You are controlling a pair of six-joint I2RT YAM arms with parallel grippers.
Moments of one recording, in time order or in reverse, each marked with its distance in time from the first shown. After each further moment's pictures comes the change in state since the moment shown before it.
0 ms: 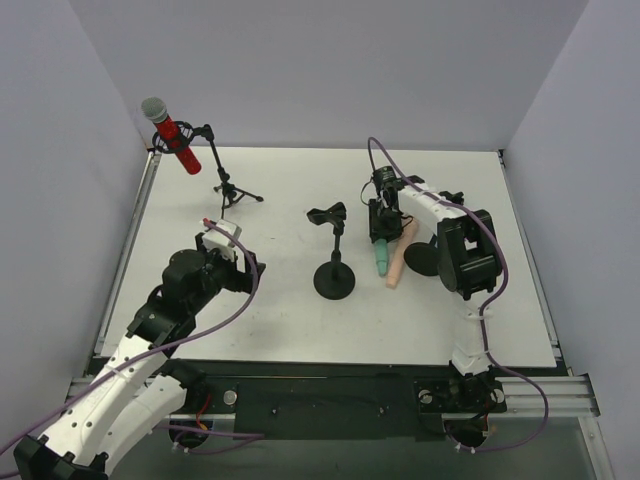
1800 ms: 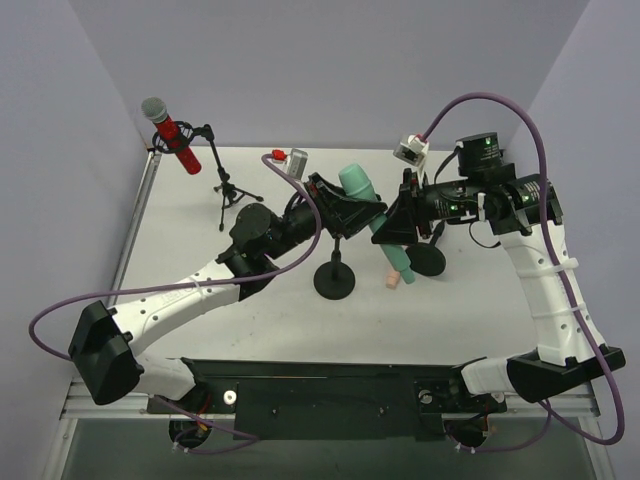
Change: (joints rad) left arm -0.389 0.680 0.470 0.941 0.234 -0.707; right arm 0.005 -0.789 0.179 -0.455 -1.020 -0.541
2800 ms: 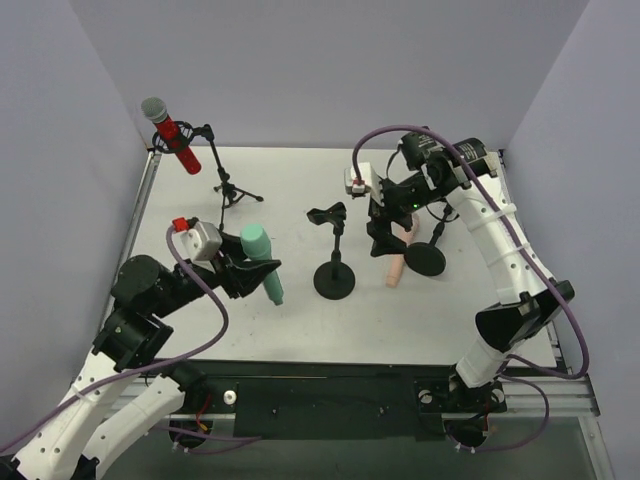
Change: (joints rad) left arm 0.303 -0.726 -0.193 -0.774 0.240 0.631; right arm 0.093 0.292 0.175 -0.342 0.283 -0.798
